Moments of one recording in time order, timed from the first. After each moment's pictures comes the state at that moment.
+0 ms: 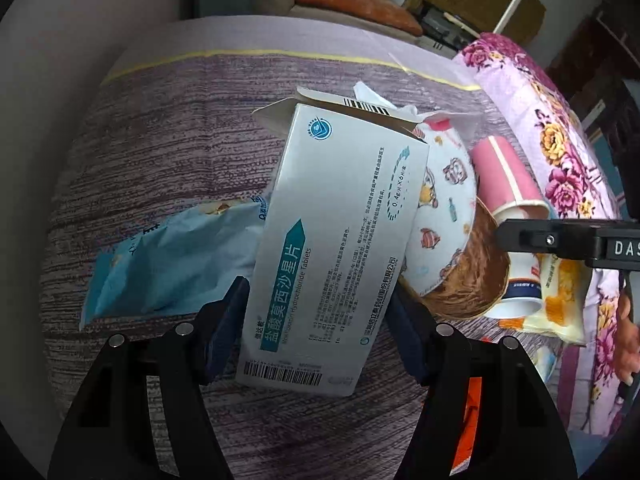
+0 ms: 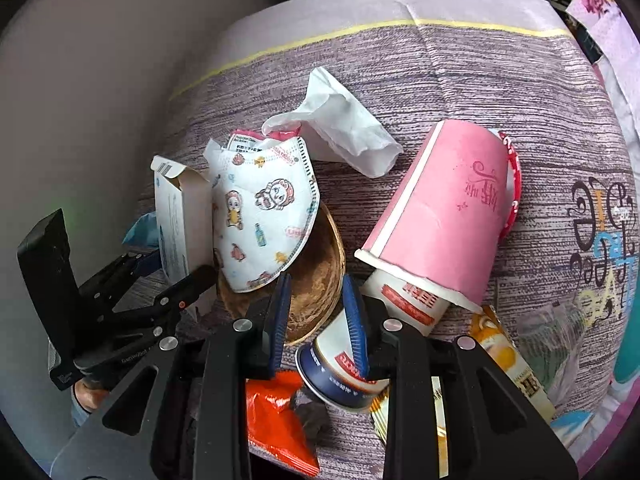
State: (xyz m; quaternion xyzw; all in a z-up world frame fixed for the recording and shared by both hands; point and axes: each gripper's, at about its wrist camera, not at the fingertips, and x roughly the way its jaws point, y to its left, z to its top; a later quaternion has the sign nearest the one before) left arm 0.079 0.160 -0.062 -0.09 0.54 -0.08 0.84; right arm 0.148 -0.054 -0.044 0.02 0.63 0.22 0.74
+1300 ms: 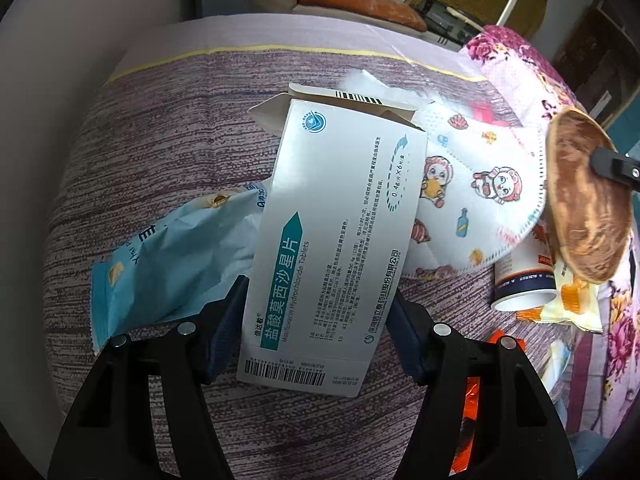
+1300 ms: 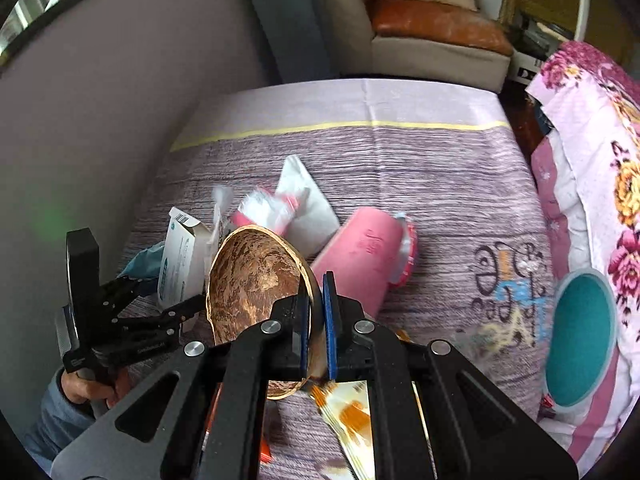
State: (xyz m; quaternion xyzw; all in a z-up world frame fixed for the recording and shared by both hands) left arm 0.071 0.153 -0.065 -0.07 0.54 -0.06 0.84; right arm 0.118 -0.090 0.035 -0.02 0.51 0.19 0.84
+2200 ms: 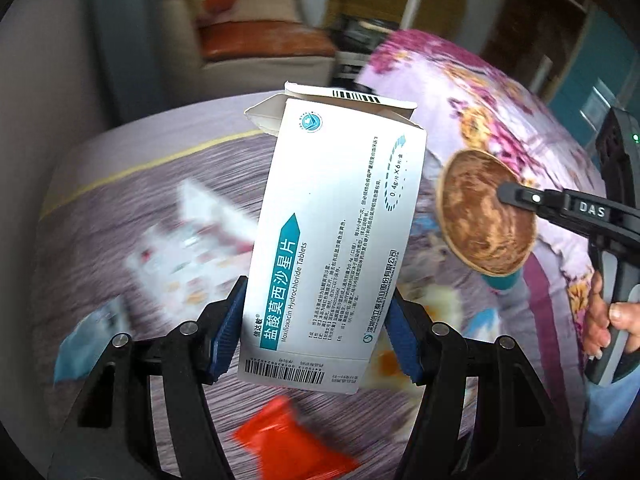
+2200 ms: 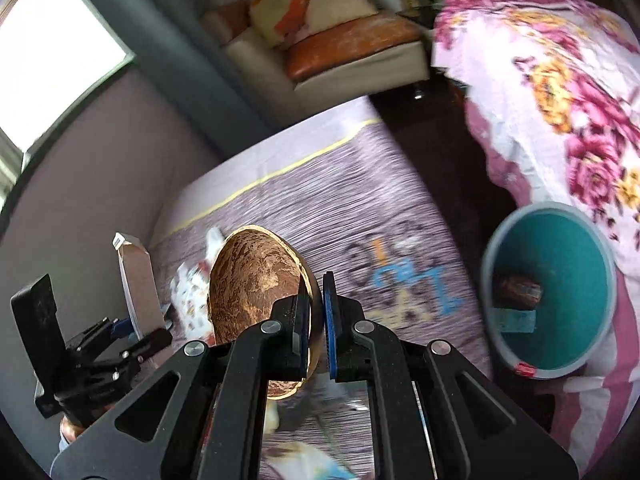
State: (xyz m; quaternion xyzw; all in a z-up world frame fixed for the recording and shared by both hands) left arm 0.083 -0.012 0.032 -0.01 0.47 -0.16 0.87; right arm 0.109 -0.281 0.046 0.17 0.45 0.12 0.87
